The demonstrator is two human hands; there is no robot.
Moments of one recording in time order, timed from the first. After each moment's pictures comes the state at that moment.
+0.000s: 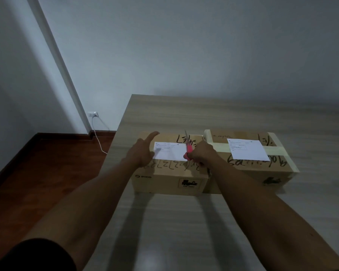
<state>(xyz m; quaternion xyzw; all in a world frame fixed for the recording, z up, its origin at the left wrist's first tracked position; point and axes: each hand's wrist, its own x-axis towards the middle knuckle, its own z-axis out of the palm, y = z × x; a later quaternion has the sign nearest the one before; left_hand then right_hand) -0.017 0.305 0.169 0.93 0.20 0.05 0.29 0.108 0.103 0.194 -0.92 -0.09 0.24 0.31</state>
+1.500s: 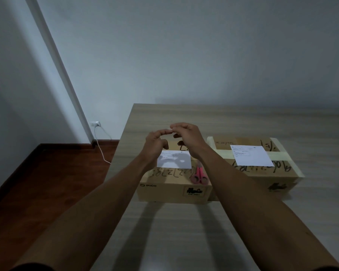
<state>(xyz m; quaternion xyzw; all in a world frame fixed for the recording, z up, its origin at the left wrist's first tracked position) 0.005 0.276 0.216 0.68 0.22 0.17 0.68 0.106 0.166 0.236 -0.71 -0.19 0.20 0.64</state>
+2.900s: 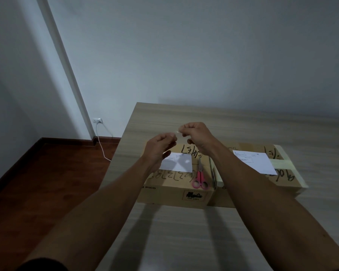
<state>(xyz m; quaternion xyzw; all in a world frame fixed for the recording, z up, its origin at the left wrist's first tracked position) 0.017 0.280 0.199 0.55 0.23 0.14 0.79 0.141 0.158 0.245 -0.74 -0.23 0.23 0.59</state>
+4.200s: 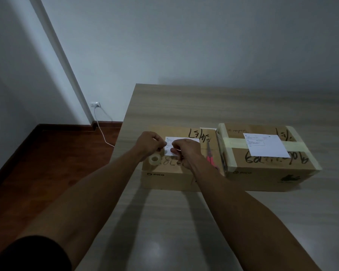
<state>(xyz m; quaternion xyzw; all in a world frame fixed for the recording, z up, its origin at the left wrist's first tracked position) 0.000 0.343 0.157 0.79 0.29 0.08 0.54 0.068 0.201 0.157 -0.68 0.10 0.30 0.66</state>
